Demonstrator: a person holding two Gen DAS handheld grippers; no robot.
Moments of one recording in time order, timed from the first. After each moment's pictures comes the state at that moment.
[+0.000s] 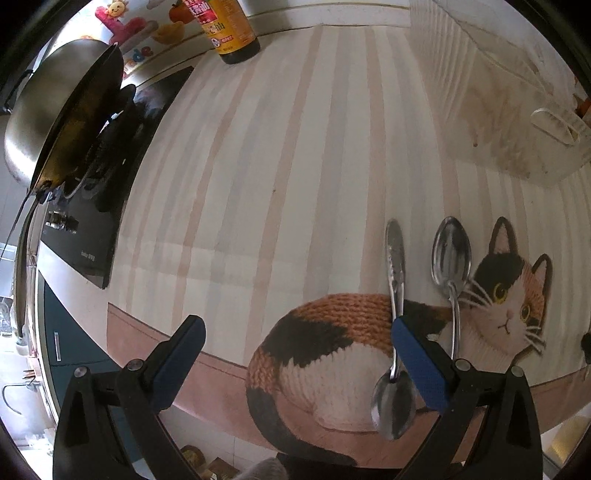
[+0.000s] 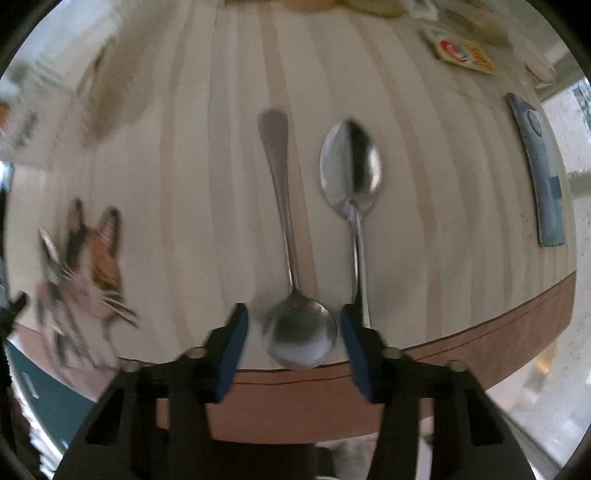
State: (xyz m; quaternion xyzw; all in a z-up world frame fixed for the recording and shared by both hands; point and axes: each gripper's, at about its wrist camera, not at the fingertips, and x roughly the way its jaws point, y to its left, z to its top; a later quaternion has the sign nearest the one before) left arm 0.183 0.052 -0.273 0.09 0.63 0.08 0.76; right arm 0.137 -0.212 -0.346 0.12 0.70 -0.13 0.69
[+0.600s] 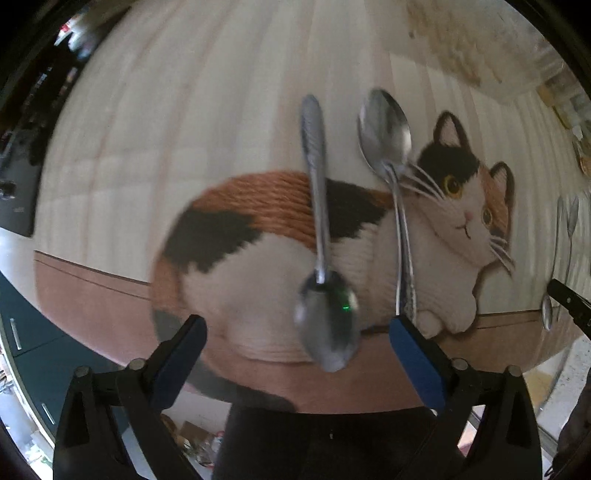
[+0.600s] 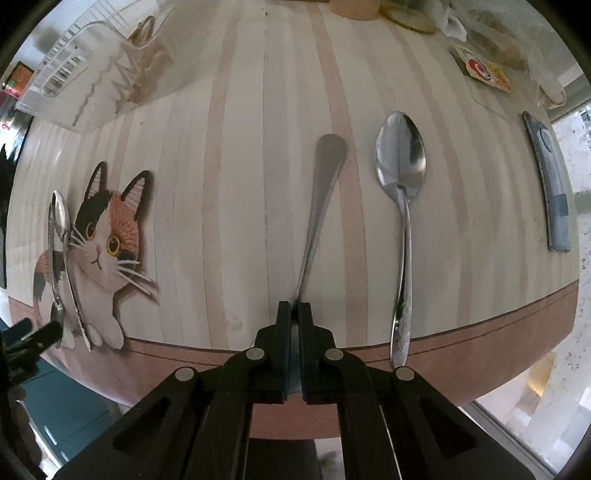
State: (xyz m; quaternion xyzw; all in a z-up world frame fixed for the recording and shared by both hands) left arm 0.148 0.025 -0.318 0.03 0.73 -0.02 0.69; right arm 0.111 -0.162 -0.340 0.13 0.69 -0.10 0.70
